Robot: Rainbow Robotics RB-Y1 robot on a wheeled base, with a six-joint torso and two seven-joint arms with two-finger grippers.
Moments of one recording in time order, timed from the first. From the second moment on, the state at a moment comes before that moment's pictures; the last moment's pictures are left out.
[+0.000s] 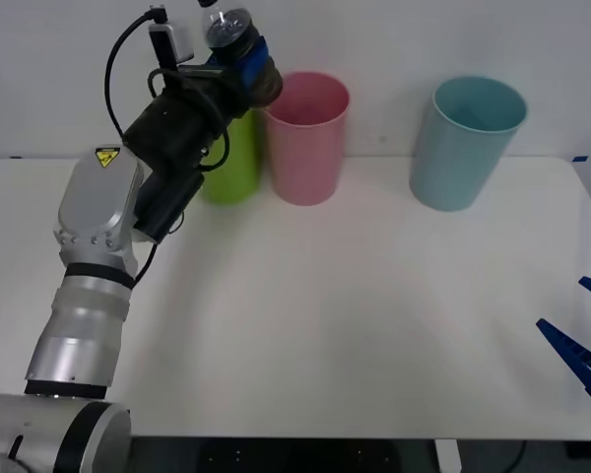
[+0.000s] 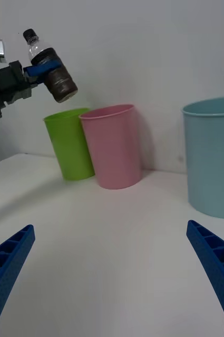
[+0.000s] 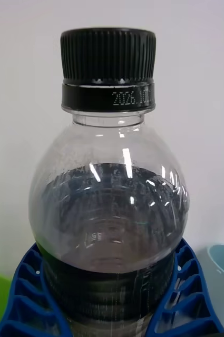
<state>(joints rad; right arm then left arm) 0.35 -0.40 -0.52 -1.66 0.96 -1.22 0.00 -0.67 0.08 0.14 -1.28 -1.53 -0.40 0.35</state>
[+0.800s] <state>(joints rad) 0.35 -0.40 -0.52 -1.66 0.96 -1.22 0.00 -1.09 0.04 0.14 -0.74 -1.62 -0.23 0.27</state>
